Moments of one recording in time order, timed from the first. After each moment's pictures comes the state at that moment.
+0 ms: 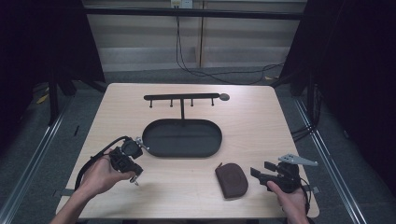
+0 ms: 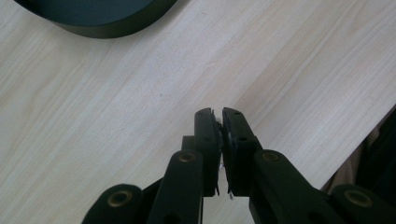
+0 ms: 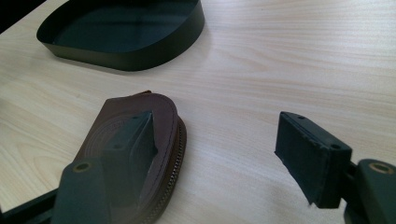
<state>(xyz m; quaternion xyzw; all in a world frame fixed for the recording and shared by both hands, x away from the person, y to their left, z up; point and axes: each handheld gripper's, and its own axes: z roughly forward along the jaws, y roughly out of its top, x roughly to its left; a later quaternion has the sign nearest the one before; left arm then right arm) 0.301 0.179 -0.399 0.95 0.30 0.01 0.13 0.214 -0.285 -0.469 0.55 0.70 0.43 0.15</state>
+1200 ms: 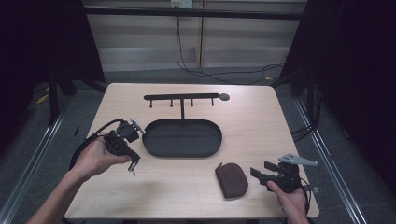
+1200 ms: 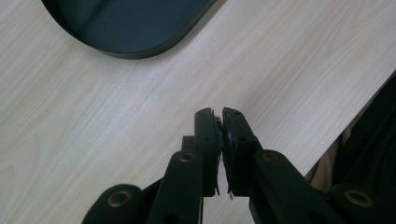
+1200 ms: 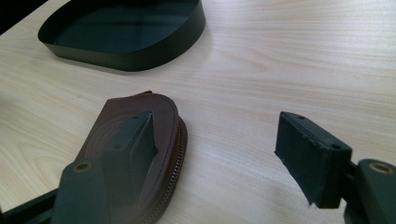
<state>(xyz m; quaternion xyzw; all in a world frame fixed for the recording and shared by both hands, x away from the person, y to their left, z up) 0.327 0.183 -0.356 0.94 0.30 0.00 0.13 0.214 -0.285 -0.469 0.55 0.70 0.43 0.15</state>
